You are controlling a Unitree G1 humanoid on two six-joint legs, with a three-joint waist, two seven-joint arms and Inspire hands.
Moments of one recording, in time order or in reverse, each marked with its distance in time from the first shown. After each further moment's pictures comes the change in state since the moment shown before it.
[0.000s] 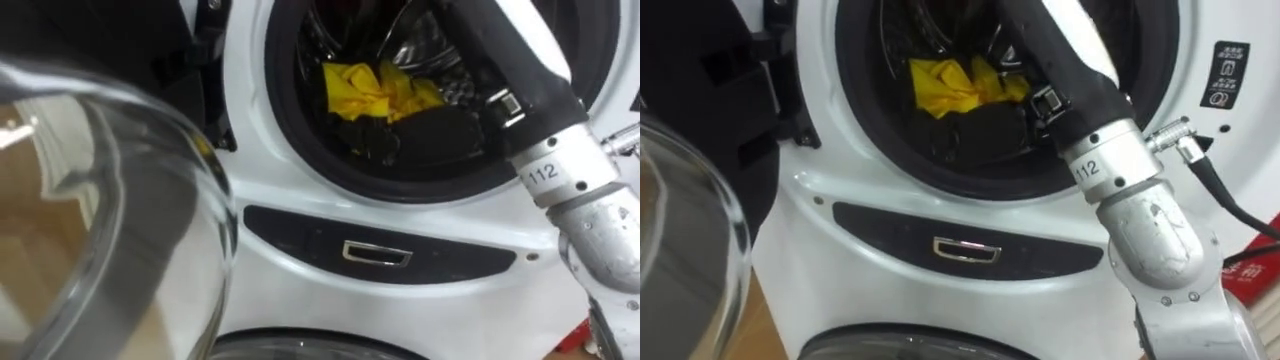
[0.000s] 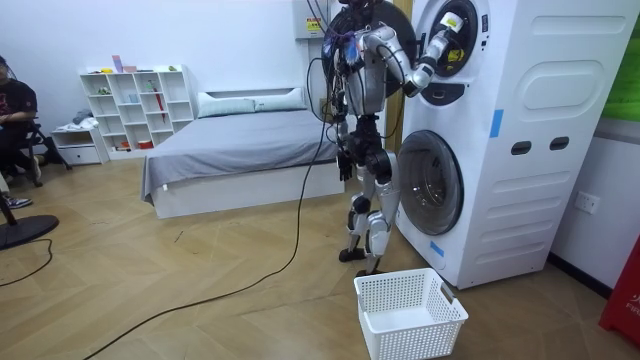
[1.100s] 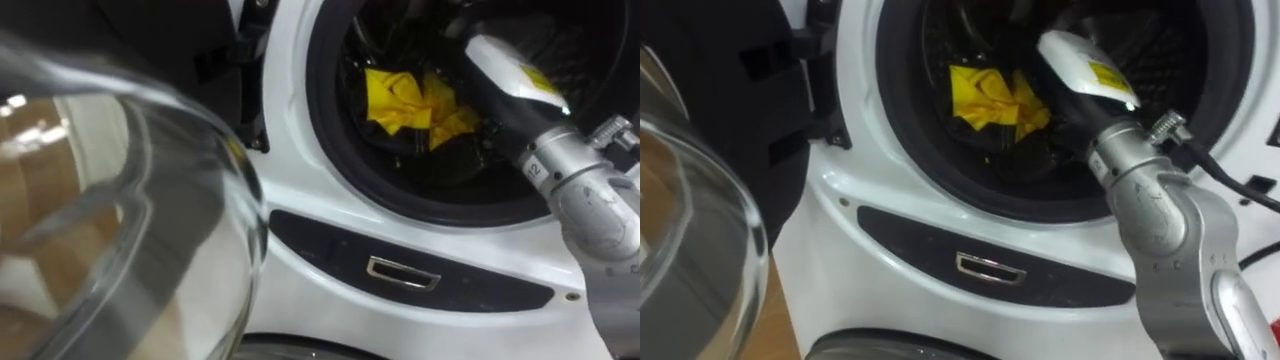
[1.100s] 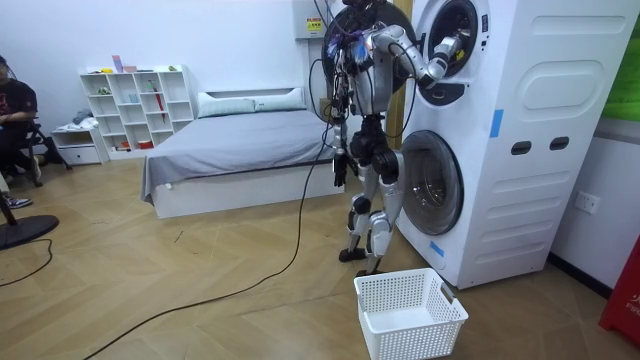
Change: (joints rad) left arm 0.016 0.005 0.033 -0.003 0.003 0.127 0.000; right arm -0.081 -0.066 0.012 0.162 -0.456 0.177 0.208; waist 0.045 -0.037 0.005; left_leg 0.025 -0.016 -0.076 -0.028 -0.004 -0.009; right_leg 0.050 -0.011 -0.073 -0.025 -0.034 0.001
